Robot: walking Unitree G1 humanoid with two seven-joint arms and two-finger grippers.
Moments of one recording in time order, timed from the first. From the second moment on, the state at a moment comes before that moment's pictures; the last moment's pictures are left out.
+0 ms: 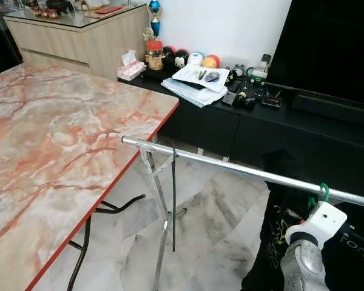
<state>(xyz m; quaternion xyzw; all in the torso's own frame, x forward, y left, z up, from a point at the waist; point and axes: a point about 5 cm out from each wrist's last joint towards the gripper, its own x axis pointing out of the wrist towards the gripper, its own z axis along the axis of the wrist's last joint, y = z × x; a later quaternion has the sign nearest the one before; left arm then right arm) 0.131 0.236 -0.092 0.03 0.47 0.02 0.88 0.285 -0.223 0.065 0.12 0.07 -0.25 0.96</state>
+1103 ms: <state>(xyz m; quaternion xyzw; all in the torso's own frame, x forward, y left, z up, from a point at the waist) 0.137 0.227 -0.093 0.02 0.47 0.02 0.88 0.301 -0.238 0.081 0.07 0.19 -0.08 0.98</state>
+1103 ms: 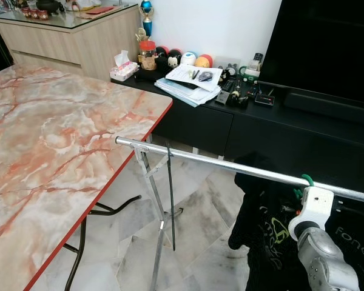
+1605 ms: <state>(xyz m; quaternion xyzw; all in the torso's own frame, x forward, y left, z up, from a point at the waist) 0.131 0.228 -0.094 0.02 0.48 0.01 0.88 0.290 -0.248 0.093 0.01 0.21 -0.05 0.98</state>
